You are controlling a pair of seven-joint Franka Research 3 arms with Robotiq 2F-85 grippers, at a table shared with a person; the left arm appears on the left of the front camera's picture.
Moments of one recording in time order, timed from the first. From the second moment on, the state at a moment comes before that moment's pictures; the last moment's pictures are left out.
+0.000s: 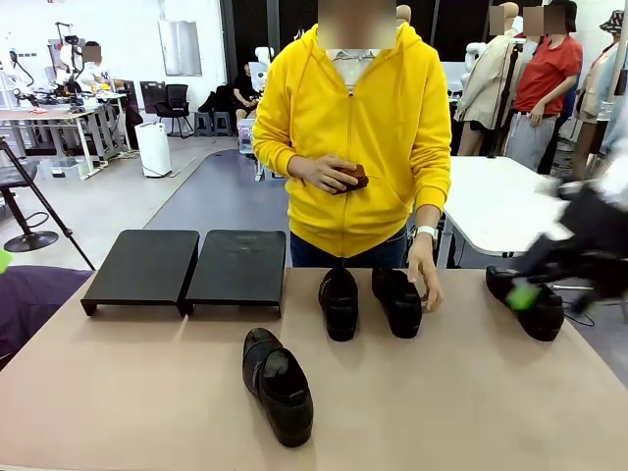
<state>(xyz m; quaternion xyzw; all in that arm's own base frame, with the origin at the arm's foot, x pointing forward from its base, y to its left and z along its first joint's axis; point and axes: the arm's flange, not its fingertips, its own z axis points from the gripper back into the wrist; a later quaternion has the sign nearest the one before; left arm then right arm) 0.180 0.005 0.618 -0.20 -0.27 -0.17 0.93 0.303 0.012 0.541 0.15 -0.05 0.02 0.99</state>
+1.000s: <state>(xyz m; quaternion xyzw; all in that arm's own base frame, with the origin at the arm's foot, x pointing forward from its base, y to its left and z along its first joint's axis) 0.180 0.004 0.618 -0.20 -0.27 -0.17 0.93 0.263 -0.111 0.552 0.19 -0.10 -0.08 0.97</state>
